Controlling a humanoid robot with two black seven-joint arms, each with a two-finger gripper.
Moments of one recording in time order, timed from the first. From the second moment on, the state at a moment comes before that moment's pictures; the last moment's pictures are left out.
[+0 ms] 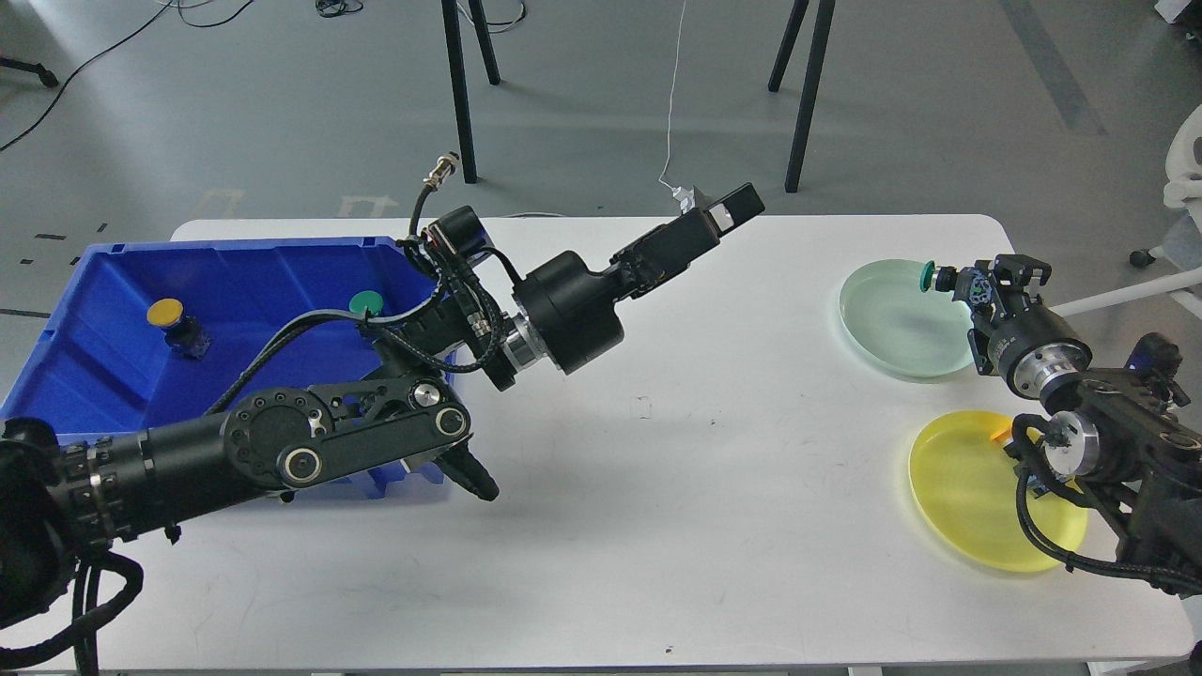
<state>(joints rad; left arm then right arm) -0.92 0.26 -0.21 -1.35 0.91 0.24 -0.49 0.63 -0.40 0.61 0.60 -0.33 -0.02 0.25</state>
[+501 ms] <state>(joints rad) -0.92 0.26 -0.21 -1.35 0.91 0.24 -0.49 0.67 -0.31 0.57 0.46 -0.32 -0.02 0.23</state>
